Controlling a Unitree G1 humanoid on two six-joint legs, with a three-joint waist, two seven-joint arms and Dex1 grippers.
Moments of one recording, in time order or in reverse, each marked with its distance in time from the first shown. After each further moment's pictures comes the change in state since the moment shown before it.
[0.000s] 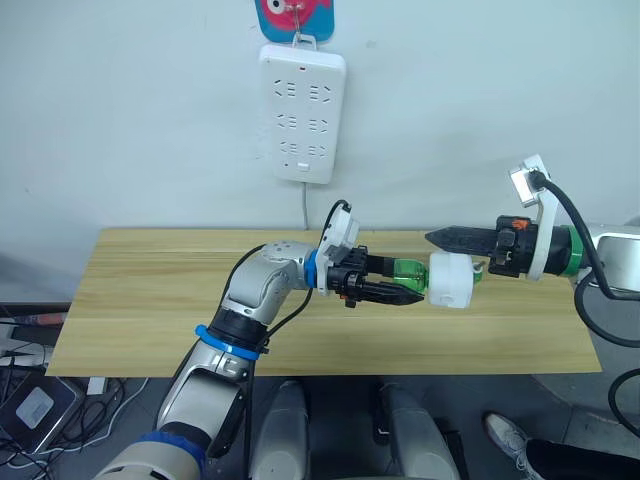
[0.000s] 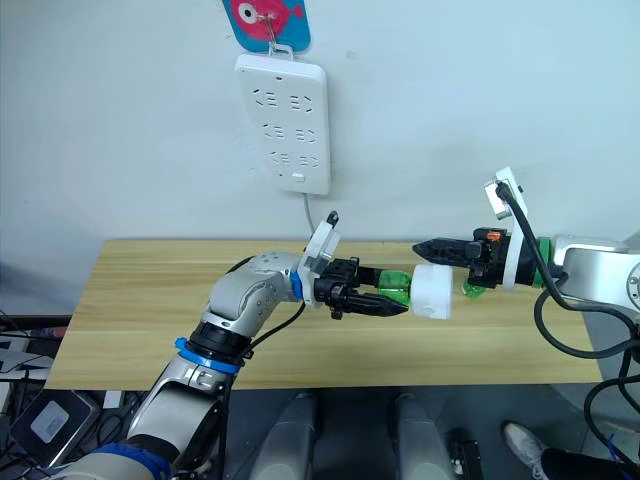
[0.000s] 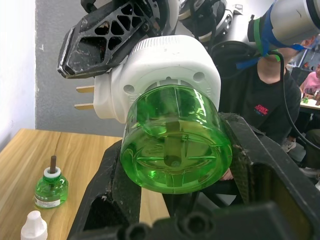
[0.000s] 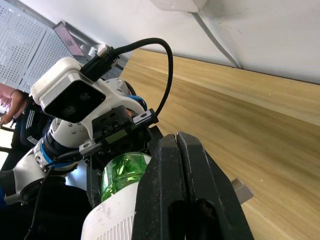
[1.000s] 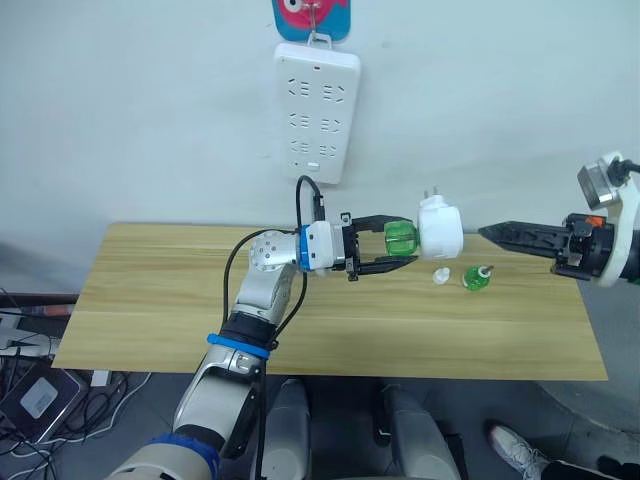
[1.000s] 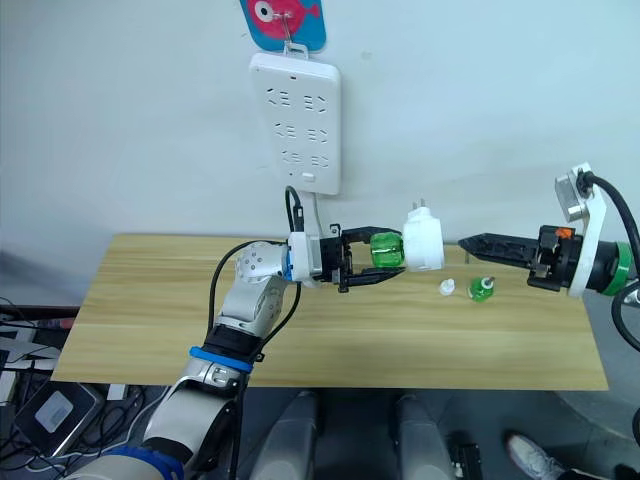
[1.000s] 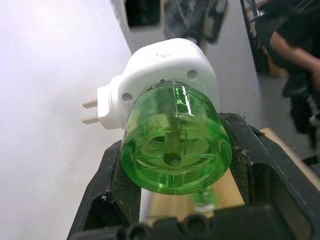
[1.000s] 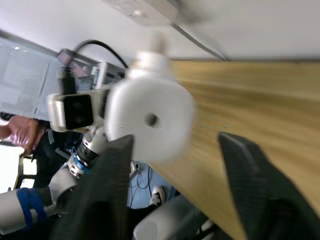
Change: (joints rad) left arm -0.014 -0.097 0.098 0.233 0.204 -0.932 0.088; right arm 0.166 -0.156 -0.218 0.150 0.277 0.118 -0.056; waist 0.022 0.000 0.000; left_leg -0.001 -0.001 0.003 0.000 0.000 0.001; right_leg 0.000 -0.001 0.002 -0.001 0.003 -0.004
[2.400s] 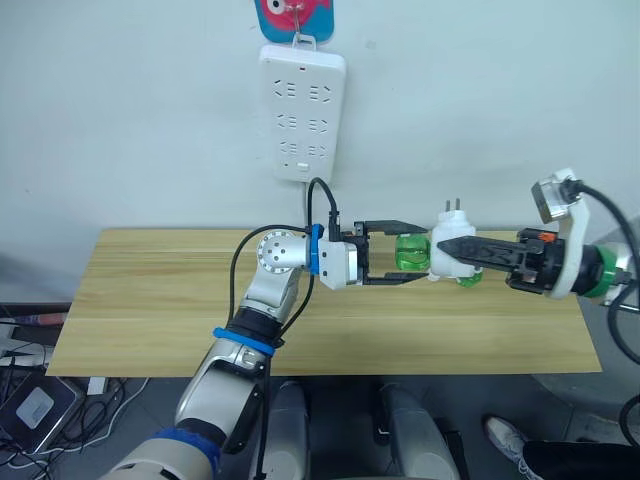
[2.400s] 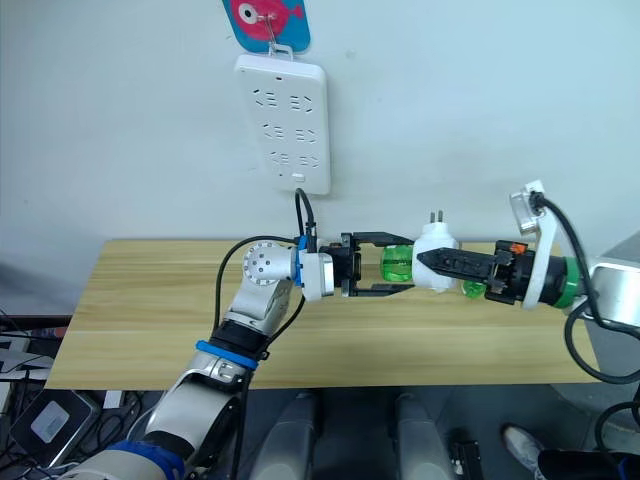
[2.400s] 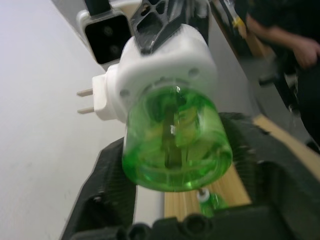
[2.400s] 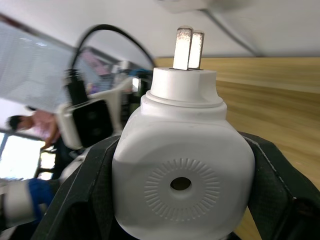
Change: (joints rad) left arm -0.015 0.080 -0.088 -0.013 0.140 -0.122 0.027; right arm -0.001 0.150 0.094 -0.167 0.000 -0.140 -0.167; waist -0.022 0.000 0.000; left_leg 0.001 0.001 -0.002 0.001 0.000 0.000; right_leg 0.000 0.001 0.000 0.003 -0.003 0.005
